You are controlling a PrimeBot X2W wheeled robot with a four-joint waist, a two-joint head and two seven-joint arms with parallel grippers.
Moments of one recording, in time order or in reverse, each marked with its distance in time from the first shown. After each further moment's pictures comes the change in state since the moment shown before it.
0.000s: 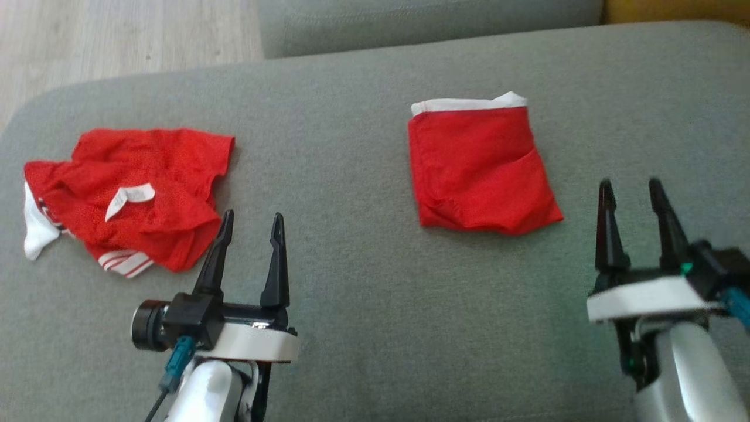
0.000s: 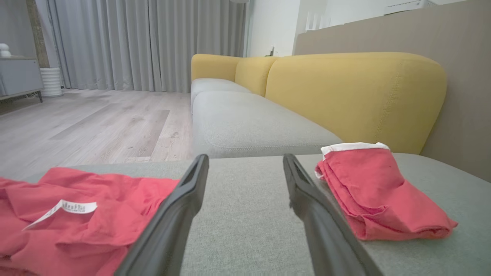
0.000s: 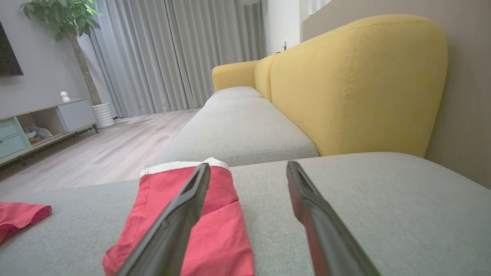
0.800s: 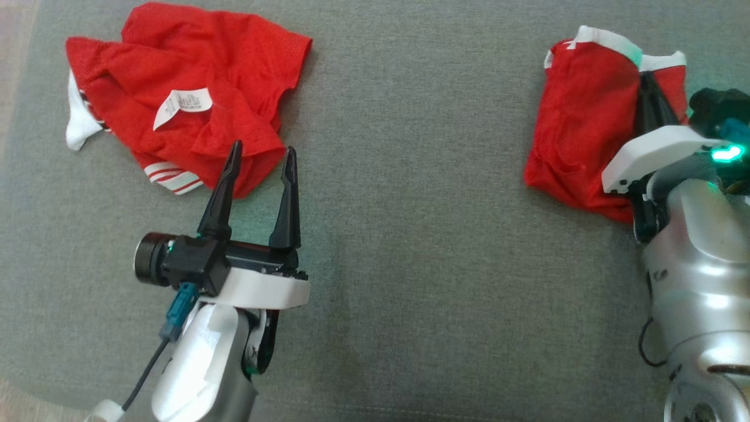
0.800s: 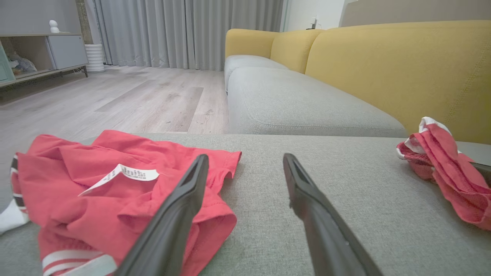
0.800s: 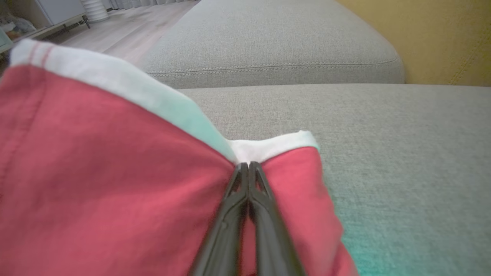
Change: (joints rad) left arm -0.162 -0.020 -0.007 0.001 0.019 -0.035 0.000; right arm -0.627 -0.047 -0.151 0.700 -0.209 0.000 0.053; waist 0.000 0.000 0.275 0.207
